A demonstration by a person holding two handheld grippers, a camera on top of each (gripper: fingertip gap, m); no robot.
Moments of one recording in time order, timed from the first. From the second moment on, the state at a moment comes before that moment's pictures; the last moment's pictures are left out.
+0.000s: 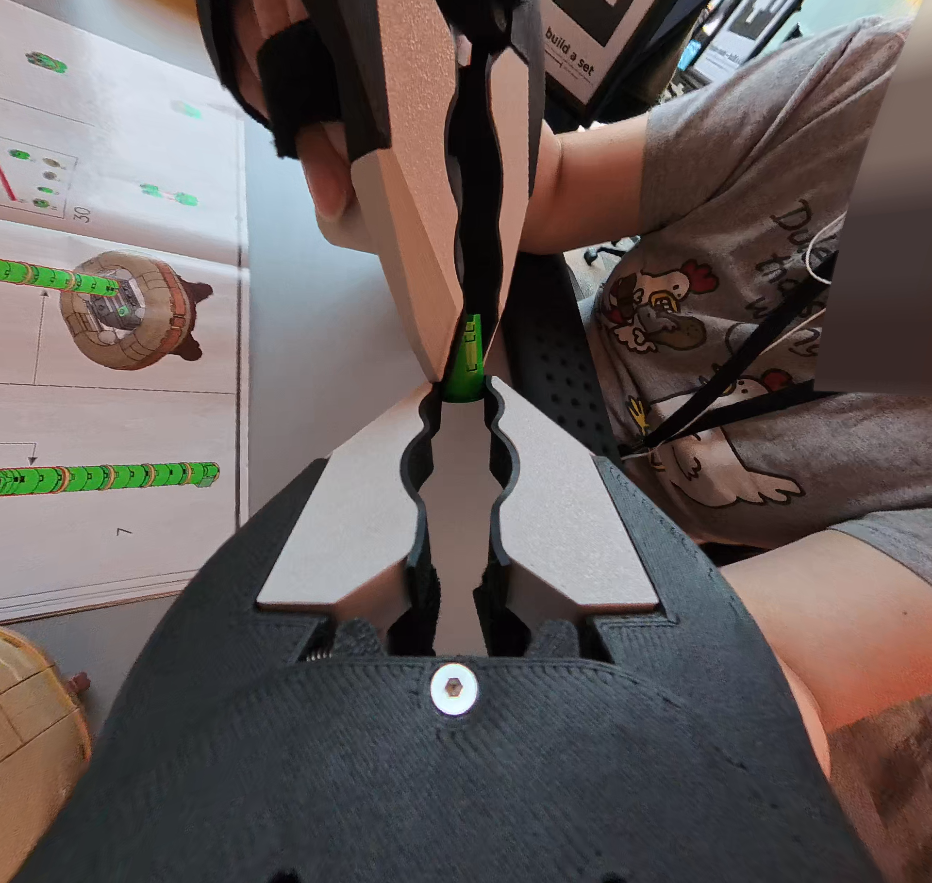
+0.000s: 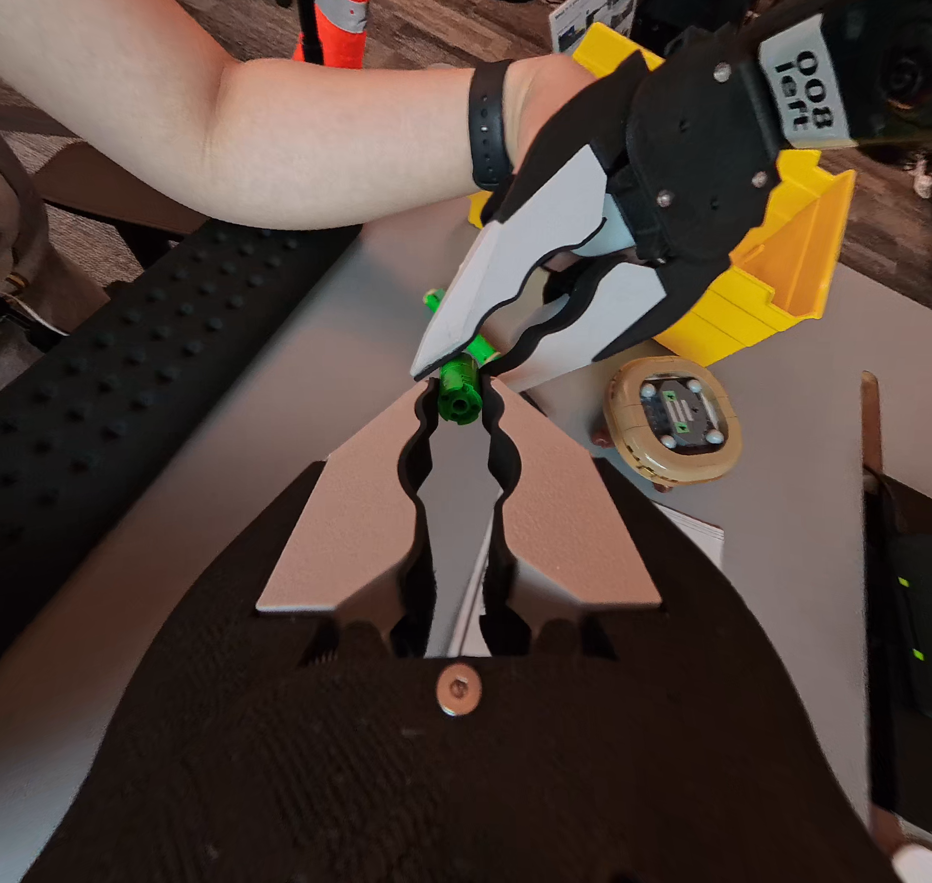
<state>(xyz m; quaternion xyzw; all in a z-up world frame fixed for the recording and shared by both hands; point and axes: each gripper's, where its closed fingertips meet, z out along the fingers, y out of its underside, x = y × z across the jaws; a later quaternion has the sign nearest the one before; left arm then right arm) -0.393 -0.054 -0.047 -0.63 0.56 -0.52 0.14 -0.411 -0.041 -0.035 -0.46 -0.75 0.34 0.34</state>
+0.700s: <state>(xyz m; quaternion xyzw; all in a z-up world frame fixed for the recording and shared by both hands) -0.485 0.016 -0.099 -0.89 0.39 -0.20 0.16 -0.303 0.079 0.055 -0.56 -0.50 0.31 0.58</state>
